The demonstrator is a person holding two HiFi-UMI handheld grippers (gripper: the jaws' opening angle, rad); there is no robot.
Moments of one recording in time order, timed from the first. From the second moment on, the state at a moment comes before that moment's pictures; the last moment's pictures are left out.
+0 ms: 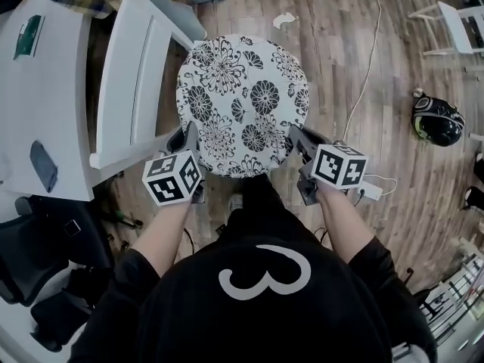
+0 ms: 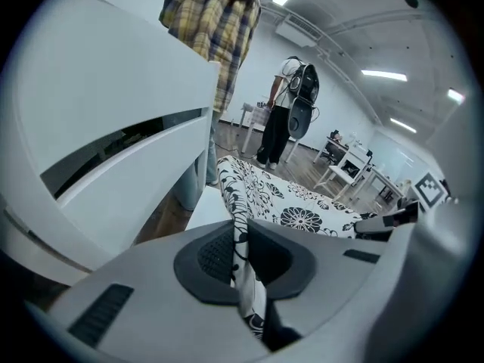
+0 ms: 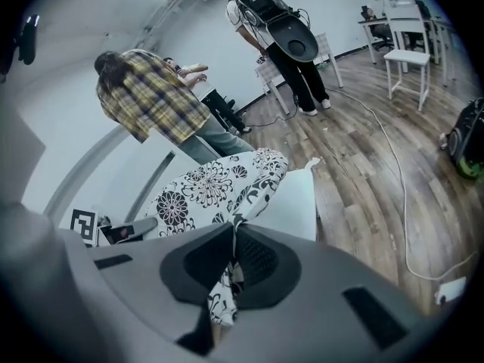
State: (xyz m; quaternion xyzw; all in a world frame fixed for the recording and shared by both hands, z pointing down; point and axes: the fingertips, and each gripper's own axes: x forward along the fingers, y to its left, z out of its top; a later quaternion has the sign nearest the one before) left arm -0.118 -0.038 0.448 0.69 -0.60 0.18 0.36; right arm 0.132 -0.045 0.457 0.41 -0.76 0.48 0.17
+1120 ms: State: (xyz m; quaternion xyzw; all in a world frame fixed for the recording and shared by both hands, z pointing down) left arm -0.133 -0.058 0.548 0.65 -0.61 0.20 0.40; right arm 0.166 -0.064 0.590 0.40 -0.72 0.53 0.21
